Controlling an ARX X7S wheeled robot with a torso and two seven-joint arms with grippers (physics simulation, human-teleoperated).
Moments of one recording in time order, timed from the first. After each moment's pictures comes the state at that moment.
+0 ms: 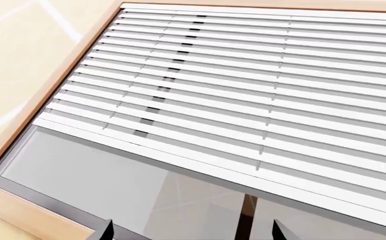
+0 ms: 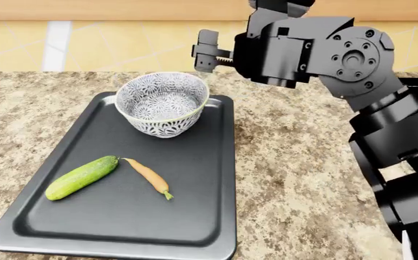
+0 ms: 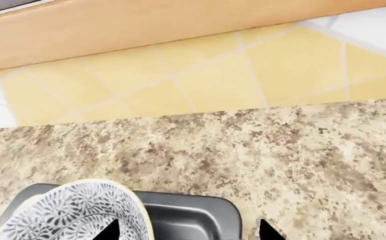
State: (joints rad) left arm -0.02 -1.13 -0.03 0.99 -0.70 0.25 -1.23; right arm 1.59 0.23 -0.84 0.56 1.73 0.81 0.86
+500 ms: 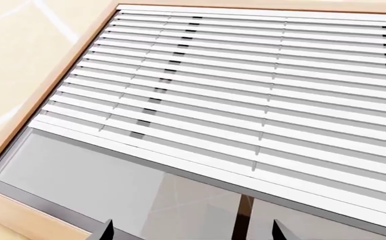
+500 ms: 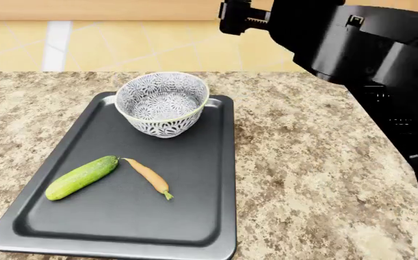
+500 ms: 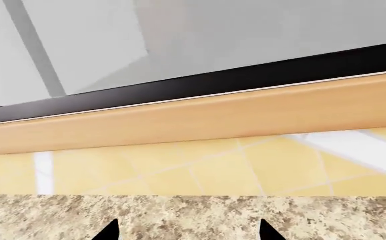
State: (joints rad) left arm -0.05 -1.14 -0.02 1.00 -0.70 0.24 -1.24; right arm 1.56 0.43 -0.76 0.20 1.65 0.70 0.79
